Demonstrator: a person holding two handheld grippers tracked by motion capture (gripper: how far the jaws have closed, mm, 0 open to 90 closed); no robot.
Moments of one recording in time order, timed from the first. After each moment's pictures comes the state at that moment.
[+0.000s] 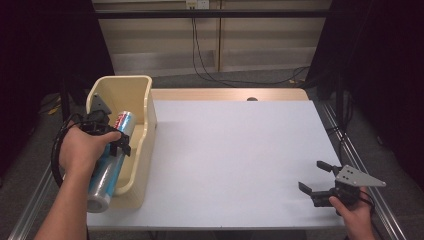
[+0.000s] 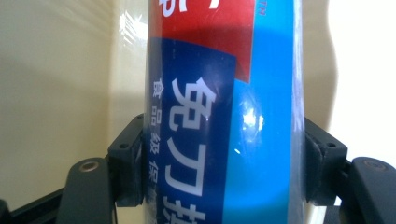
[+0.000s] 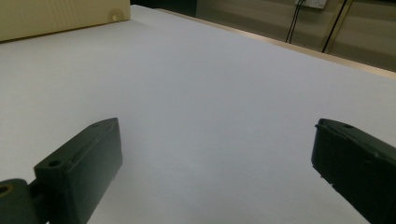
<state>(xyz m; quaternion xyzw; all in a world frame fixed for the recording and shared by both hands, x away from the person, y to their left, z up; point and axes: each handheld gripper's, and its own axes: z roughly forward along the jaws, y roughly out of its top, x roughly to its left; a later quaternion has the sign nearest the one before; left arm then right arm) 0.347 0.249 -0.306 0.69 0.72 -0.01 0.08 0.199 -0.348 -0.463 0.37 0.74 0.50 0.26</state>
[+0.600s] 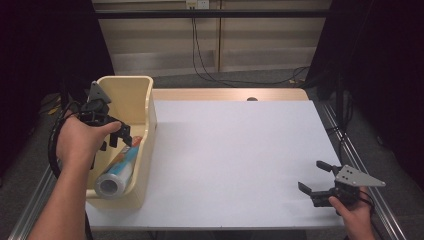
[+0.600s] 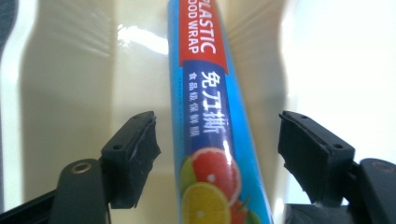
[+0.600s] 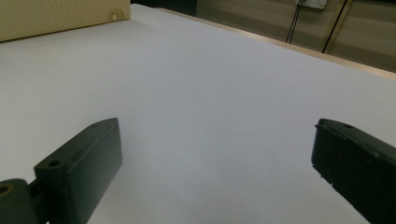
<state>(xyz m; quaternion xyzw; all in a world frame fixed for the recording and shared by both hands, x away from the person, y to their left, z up) 0.350 0.236 -0.273 0.70 0.70 0.00 0.11 0.199 -0.348 -0.462 0.37 0.74 0.50 0.27</state>
